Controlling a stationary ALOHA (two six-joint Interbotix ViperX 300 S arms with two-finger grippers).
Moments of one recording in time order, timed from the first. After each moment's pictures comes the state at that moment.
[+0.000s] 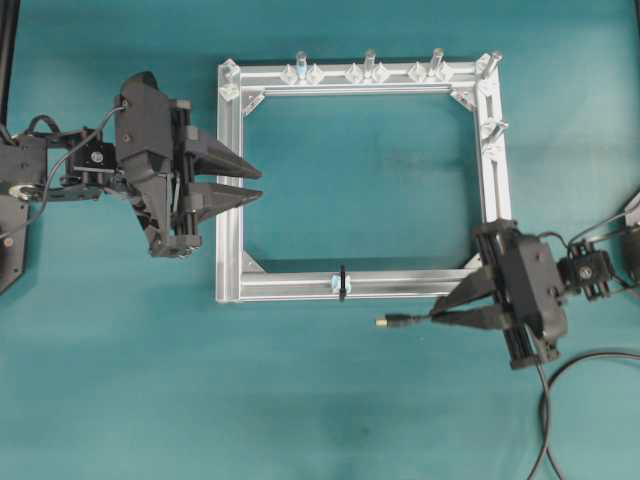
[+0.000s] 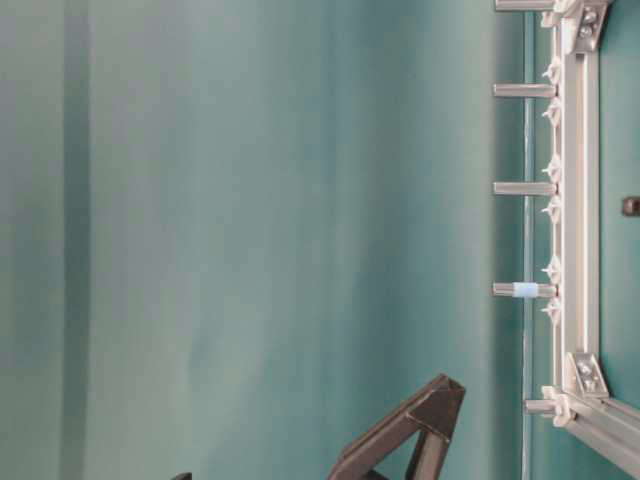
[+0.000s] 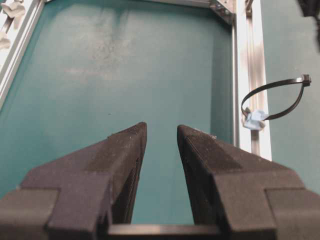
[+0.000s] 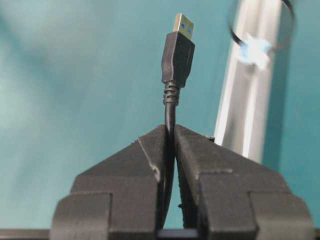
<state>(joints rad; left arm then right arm) 0.08 -0.29 0.95 -0.06 -0.21 0.00 0.25 -0.22 1.10 0.05 -0.36 0.18</state>
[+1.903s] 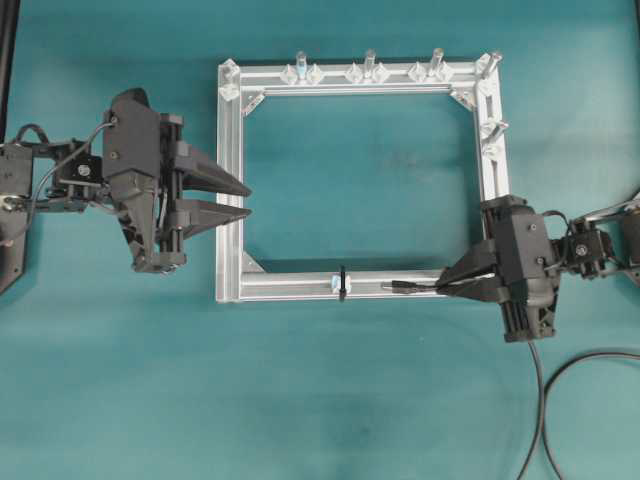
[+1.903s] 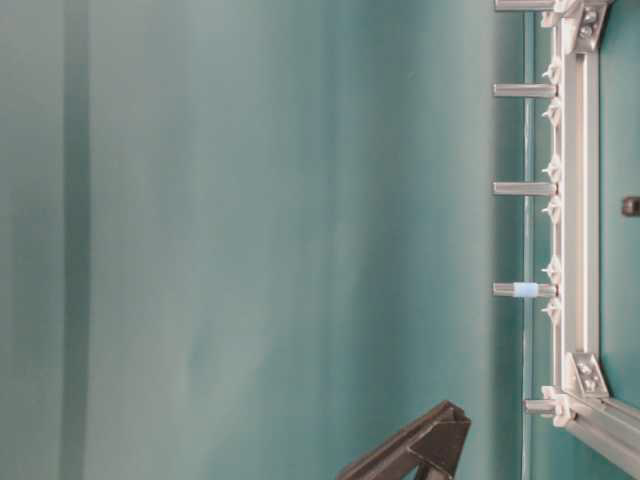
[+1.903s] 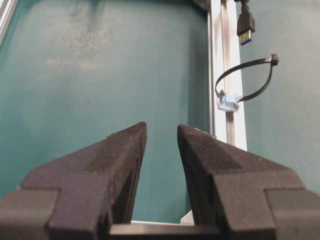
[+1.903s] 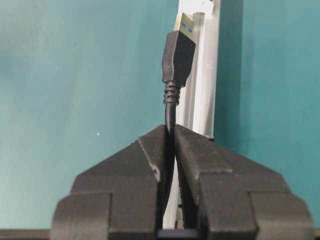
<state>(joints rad) 0.04 -0.34 0.97 -0.06 -0.16 -0.01 0.18 -0.22 1.12 0.07 -0.32 0.18</state>
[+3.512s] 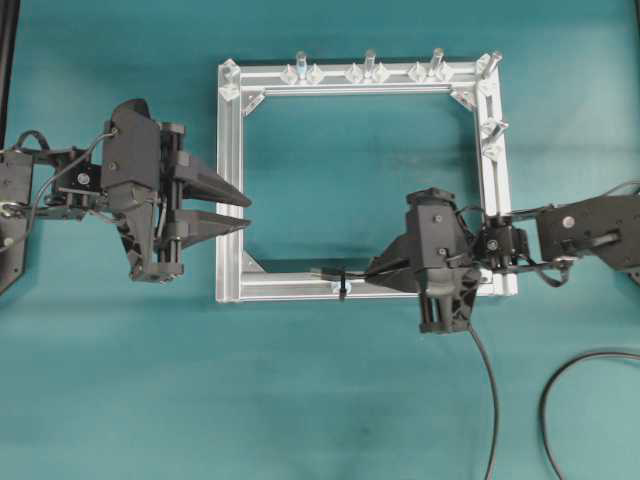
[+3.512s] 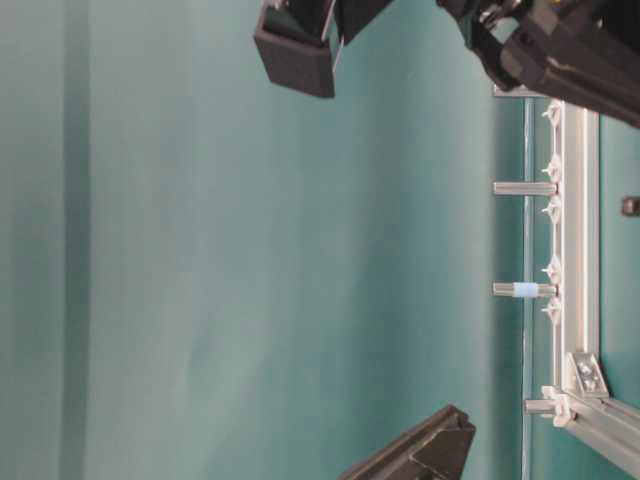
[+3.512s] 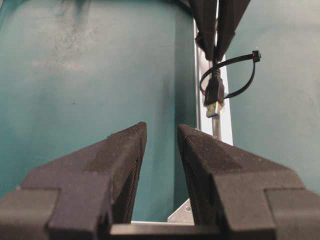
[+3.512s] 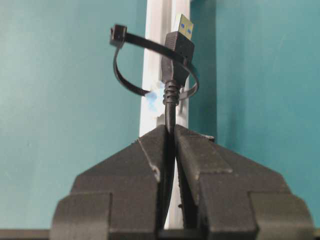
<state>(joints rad) 0.00 -0.34 0.97 -0.06 -0.16 -0.01 0.11 0.03 0.84 0.07 -0.28 0.18</state>
